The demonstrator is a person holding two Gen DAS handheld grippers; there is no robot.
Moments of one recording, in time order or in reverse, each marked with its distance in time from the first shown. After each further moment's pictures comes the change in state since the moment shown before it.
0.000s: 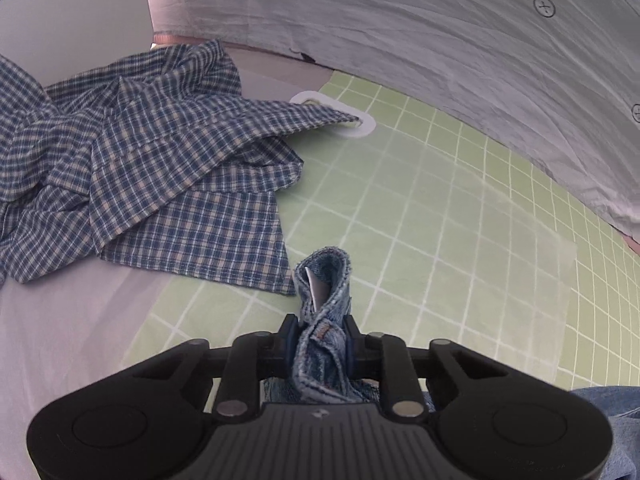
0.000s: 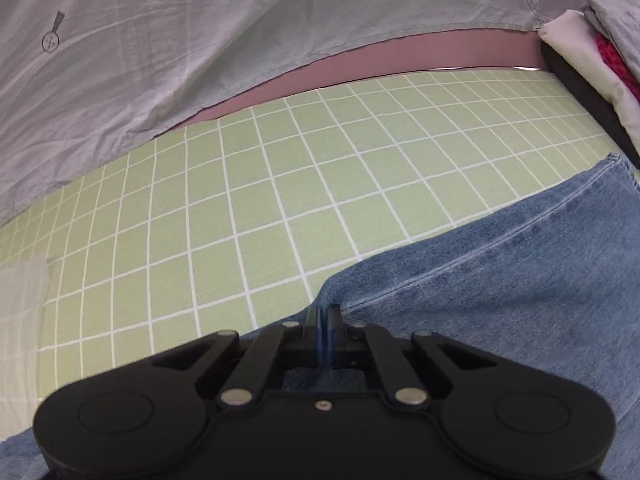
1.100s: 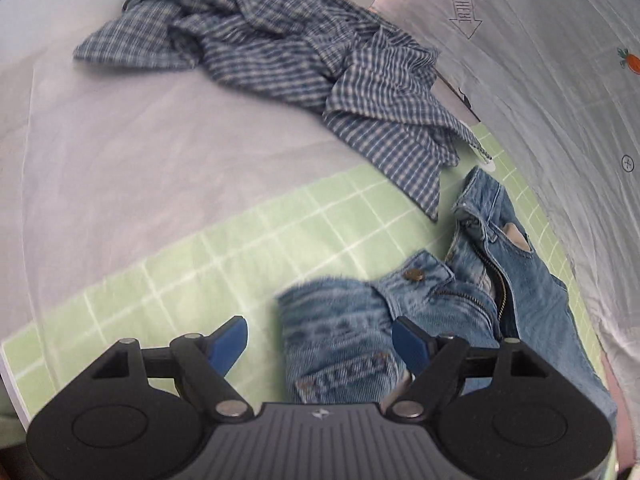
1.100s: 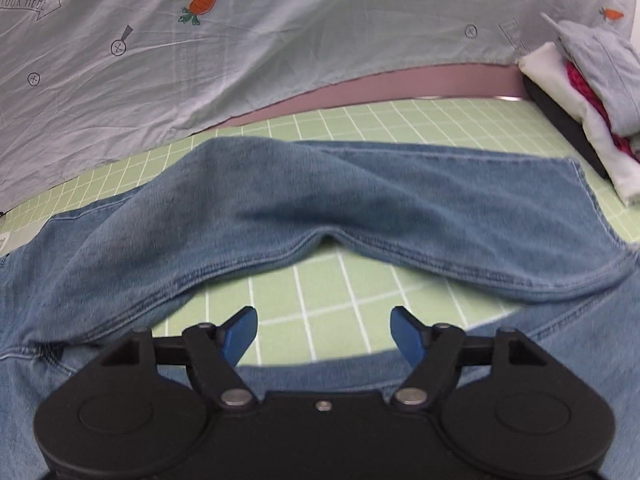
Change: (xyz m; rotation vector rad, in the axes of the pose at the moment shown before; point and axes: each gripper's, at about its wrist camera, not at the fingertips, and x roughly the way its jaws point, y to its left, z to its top) left arm -0.073 0.106 -0.137 -0.601 -0.010 -0.050; right arm -0.078 -0.010 -0.086 -0.095 -0.093 0.046
